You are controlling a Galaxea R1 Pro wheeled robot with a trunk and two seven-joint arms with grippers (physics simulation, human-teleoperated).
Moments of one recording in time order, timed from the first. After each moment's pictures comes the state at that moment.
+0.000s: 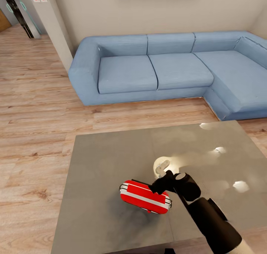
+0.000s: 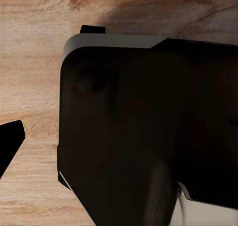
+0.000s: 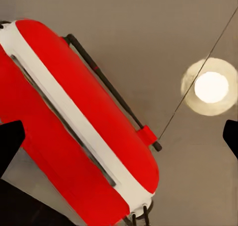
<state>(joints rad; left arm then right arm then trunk) -0.02 -0.05 0.01 -0.55 0.07 -0.05 0.01 -0.49 -0.11 0.41 -1.57 0.28 1.05 0.45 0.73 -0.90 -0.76</state>
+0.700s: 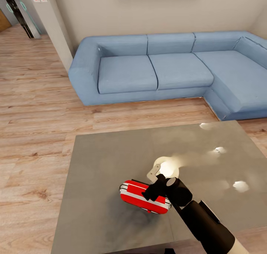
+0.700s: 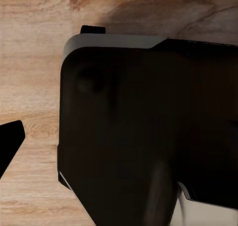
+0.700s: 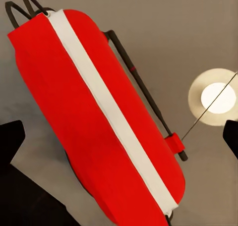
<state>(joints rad) -0.02 -0.05 0.01 -0.55 0.07 -0.05 0.01 -0.50 -0.11 0.55 -1.56 0.29 1.05 0.45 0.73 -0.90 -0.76</state>
